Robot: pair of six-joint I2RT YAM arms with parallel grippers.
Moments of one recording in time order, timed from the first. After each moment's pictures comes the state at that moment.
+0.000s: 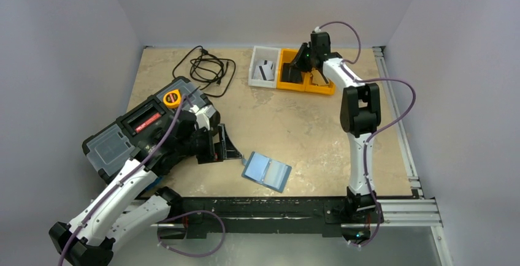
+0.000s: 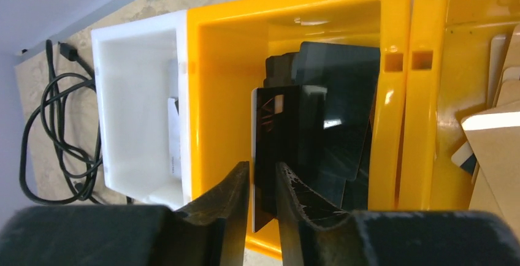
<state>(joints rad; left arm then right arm) -0.56 0.80 0.81 -0.77 0.42 -0.75 0.20 2.28 1.91 -0.30 -0.19 0.64</state>
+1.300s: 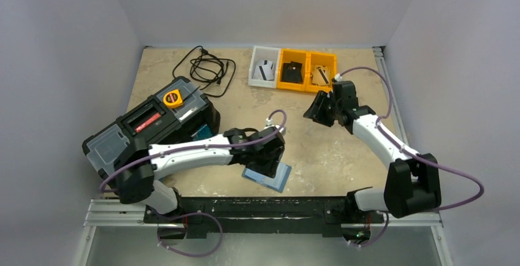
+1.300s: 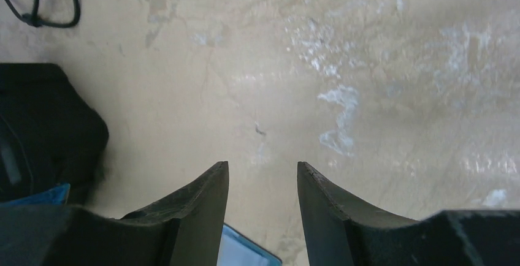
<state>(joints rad) -1.13 1.47 1.09 -0.72 -0.04 -0.74 0.23 1.38 0.93 -0.35 -0.18 0.63</state>
